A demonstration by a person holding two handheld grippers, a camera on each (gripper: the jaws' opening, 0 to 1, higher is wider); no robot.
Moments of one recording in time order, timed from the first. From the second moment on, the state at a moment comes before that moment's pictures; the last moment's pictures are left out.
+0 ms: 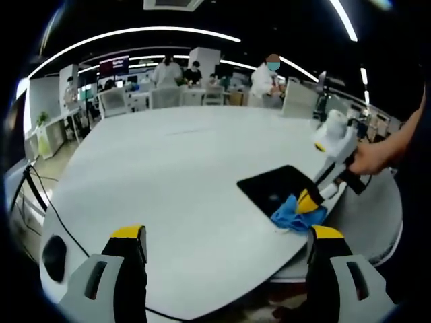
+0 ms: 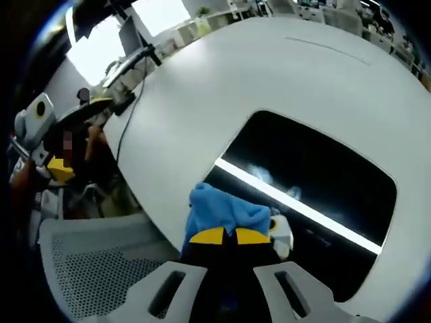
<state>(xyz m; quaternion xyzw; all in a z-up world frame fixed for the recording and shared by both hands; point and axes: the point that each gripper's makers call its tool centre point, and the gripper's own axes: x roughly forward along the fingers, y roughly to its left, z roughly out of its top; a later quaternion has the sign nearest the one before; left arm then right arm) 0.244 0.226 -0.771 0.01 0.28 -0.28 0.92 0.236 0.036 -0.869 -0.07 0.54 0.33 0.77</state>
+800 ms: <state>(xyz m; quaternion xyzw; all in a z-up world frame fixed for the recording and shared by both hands) 0.229 0.231 -0.777 0.00 0.28 -0.26 0.93 0.294 -0.001 -0.869 -0.05 0.53 0.30 0.79</state>
